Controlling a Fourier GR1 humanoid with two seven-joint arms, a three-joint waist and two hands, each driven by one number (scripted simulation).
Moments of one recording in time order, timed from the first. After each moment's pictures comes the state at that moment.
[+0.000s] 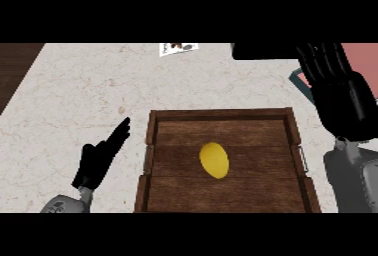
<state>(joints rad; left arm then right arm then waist) -0.09 0.32 -0.32 -1.35 0.18 0.06 0.06 -0.39 -0.22 -0.02 -1.69 -0.34 0.02 0.08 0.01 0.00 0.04</state>
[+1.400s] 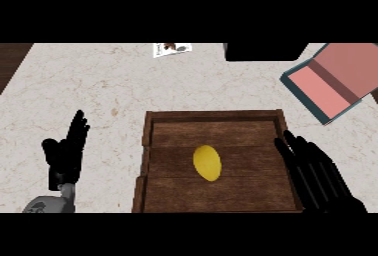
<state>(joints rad) -0.06 0.28 -0.10 -1.33 0.16 0.33 0.00 0.08 -0.31 0.60 -2.33 1.21 0.04 0.69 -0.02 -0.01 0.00</state>
